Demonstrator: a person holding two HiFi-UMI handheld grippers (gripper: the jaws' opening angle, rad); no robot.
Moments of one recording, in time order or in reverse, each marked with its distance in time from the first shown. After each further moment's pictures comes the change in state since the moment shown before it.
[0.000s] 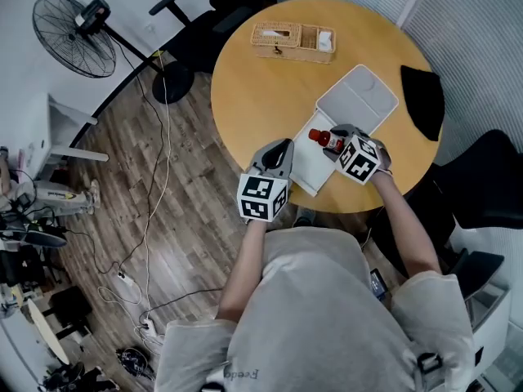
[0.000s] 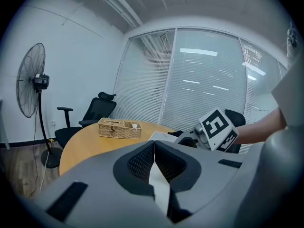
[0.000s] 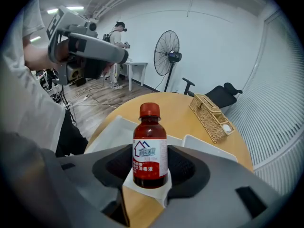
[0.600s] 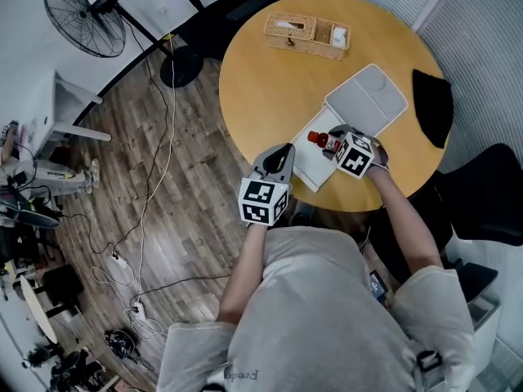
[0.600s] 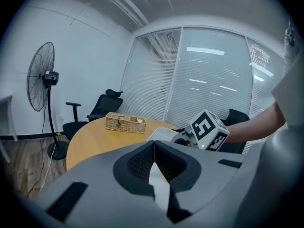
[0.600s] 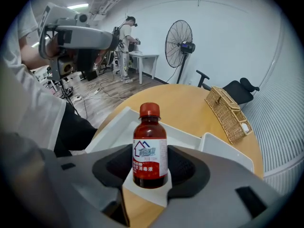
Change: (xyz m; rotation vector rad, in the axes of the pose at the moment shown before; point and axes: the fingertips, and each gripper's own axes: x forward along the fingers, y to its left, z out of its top) left arm -0.020 0.004 -0.025 -0.051 0.016 0.070; right arm 0.036 0.021 -0.006 -0.074 0.083 0.133
